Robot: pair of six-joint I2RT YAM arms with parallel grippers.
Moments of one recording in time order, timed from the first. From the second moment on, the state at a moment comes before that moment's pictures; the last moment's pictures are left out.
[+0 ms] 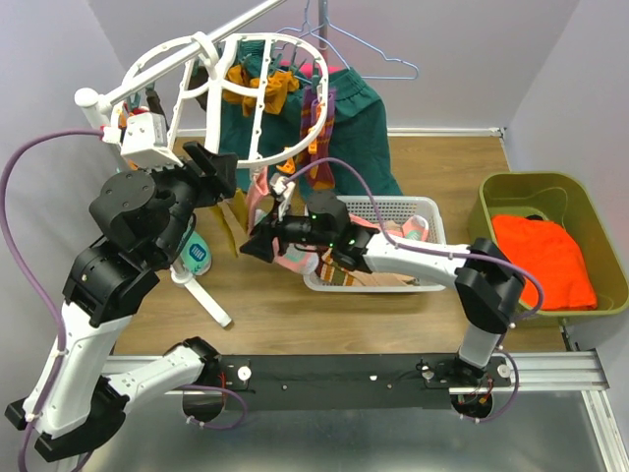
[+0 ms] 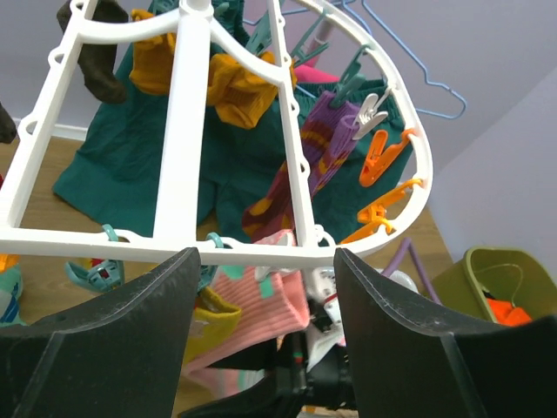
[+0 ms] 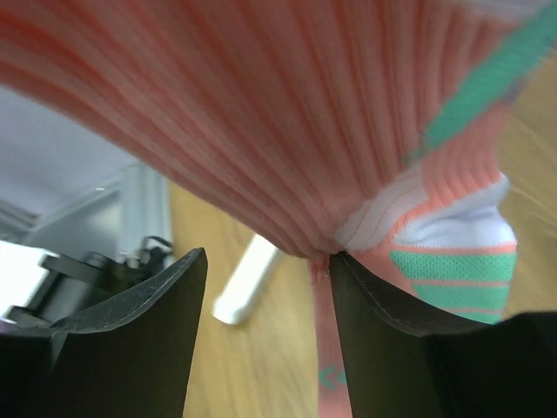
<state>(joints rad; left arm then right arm) -0.64 0.92 1.59 -0.69 -0.44 -0.43 0.98 1.76 1.24 0.39 -0.37 0.27</state>
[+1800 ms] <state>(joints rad) -0.64 0.90 1.44 -0.57 -0.15 -0.56 0.79 1.37 1.20 0.21 -0.36 0.10</state>
